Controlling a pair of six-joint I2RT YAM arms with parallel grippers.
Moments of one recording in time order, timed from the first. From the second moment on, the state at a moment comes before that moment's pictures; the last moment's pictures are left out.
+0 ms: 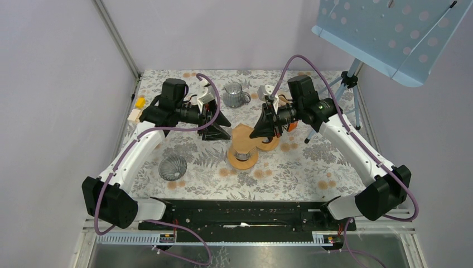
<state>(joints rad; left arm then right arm) -0.34 1.31 1.25 -0.55 1.25 0.31 0.50 1.41 1.38 -0.68 -1.20 -0.46</state>
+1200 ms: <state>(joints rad) -0.36 1.33 1.25 -0.53 1.26 0.29 0.50 1.42 1.38 -0.68 -1.20 -0.46</state>
